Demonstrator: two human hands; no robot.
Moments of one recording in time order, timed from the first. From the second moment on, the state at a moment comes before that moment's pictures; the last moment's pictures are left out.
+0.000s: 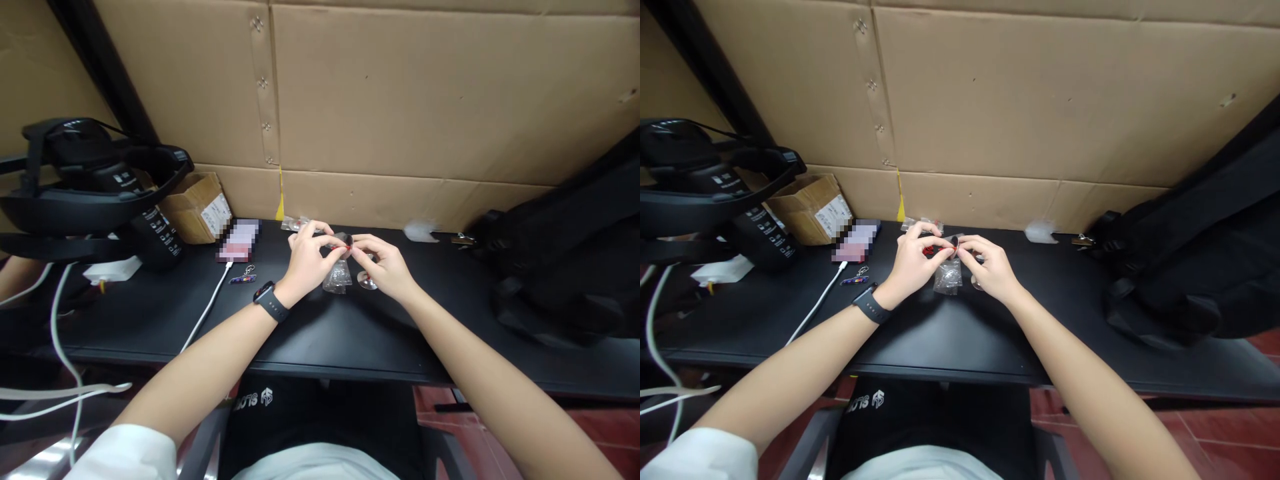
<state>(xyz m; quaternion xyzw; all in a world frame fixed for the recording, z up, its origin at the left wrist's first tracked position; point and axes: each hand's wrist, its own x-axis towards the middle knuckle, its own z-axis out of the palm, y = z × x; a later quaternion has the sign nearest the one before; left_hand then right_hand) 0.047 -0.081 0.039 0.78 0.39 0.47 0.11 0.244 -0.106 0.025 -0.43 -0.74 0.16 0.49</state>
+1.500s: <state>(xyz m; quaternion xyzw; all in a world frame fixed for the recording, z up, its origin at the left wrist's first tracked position) 0.048 -0.088 0.040 0.80 0.39 0.44 0.11 0.244 -0.106 0.026 -0.46 -0.75 0.11 0.47</state>
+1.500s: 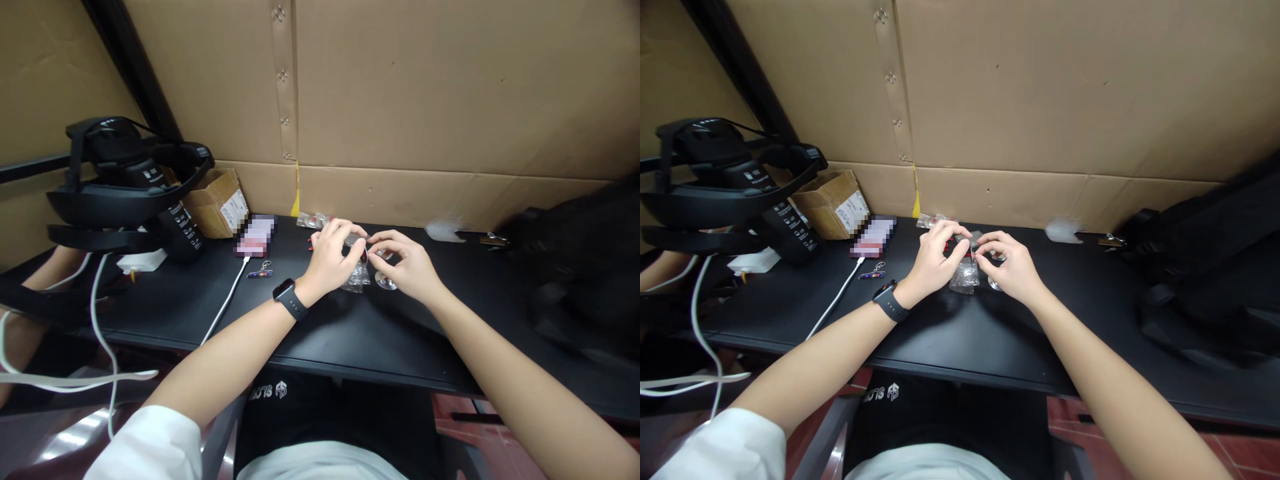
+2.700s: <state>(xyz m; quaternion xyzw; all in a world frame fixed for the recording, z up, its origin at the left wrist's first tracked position) 0.046 -0.077 0.029 0.83 0.42 0.35 0.11 0.297 -0.098 0.033 -0.50 -0.83 0.18 0.19</state>
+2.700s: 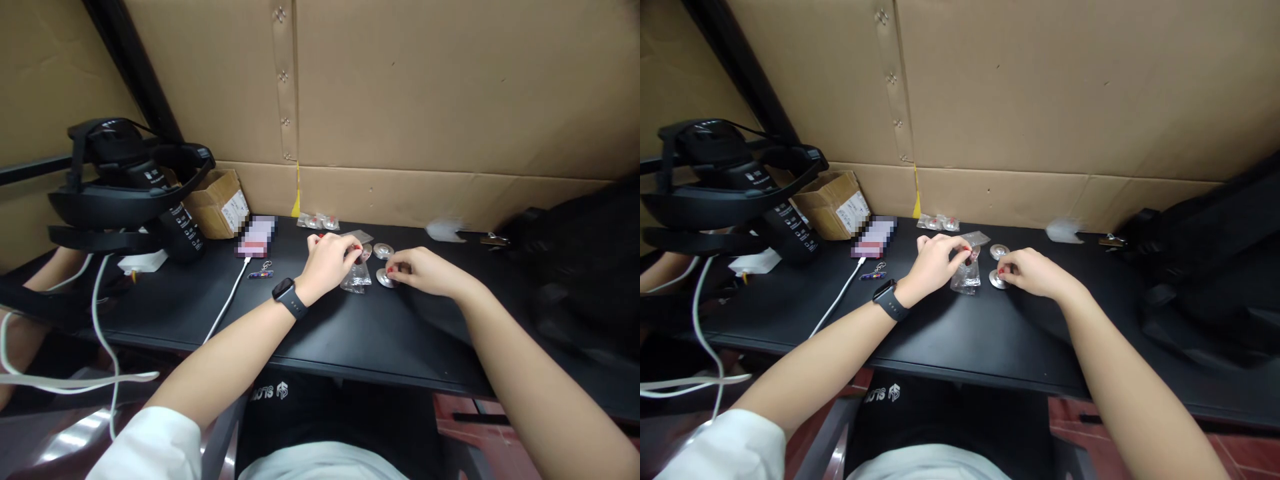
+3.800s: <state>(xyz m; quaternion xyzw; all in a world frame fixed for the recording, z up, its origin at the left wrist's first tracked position) 0.045 -0.084 0.044 0.82 0.41 0.34 0.18 0.253 -0.104 0.021 -0.42 -0.60 0.47 0.50</state>
